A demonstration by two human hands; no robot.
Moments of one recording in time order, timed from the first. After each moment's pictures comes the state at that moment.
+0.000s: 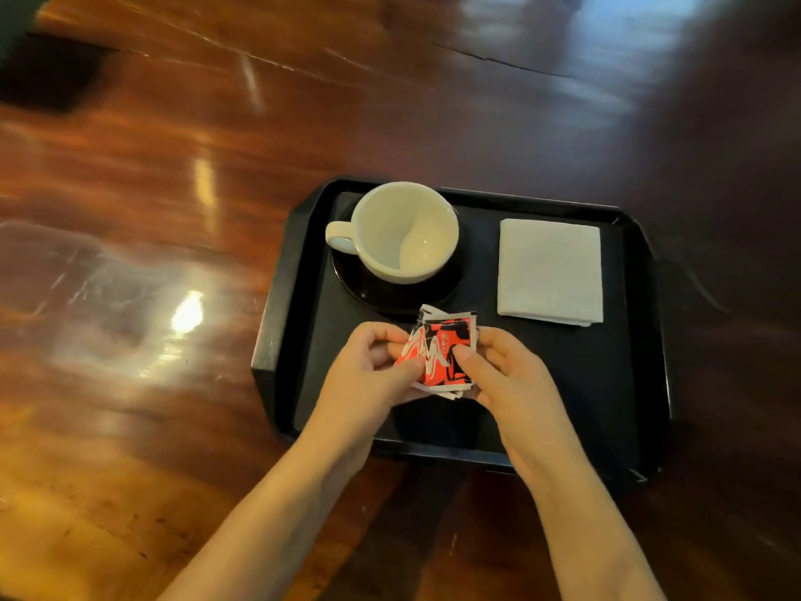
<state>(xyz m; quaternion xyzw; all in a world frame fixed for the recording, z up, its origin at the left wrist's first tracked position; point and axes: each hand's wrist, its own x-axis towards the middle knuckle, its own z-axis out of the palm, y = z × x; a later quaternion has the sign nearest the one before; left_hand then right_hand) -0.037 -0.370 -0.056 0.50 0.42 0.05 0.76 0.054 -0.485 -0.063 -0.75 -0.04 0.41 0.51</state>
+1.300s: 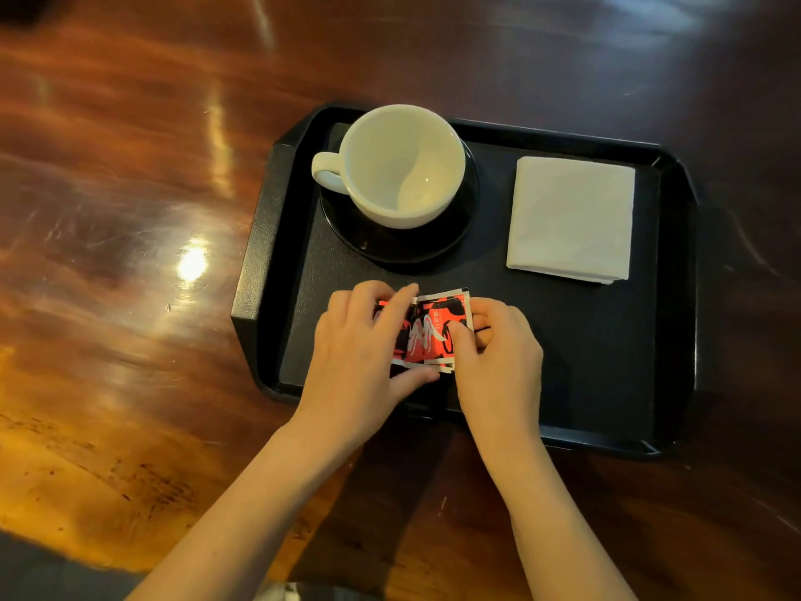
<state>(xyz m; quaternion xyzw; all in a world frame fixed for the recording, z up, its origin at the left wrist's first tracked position) -0.050 -0.381 -0.094 0.94 0.26 -0.04 0.23 0.033 -0.486 -0.104 -0.90 -0.13 0.20 0.36</state>
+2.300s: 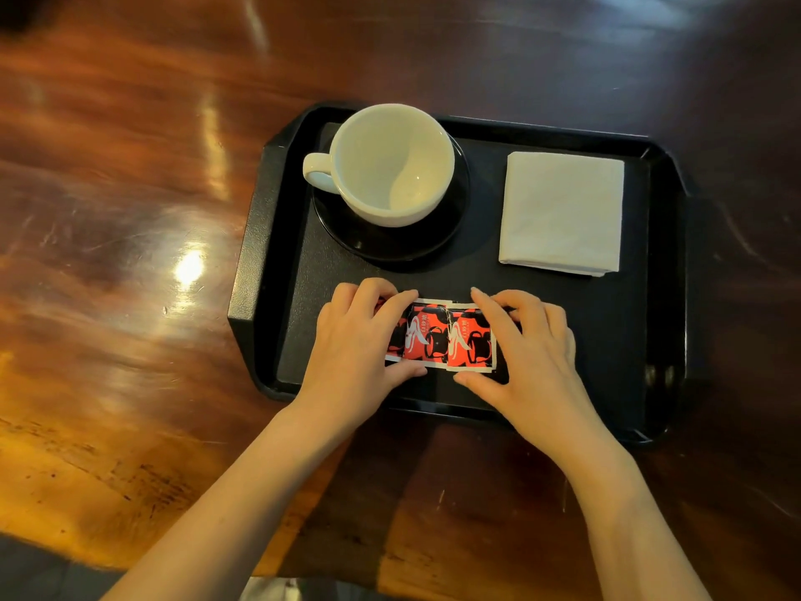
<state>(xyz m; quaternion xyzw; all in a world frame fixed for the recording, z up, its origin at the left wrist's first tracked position) -0.044 -0.376 -0.098 0.94 0.24 -0.06 0.24 0.065 -0.535 -0.112 -0.89 -0.38 0.21 0.12</state>
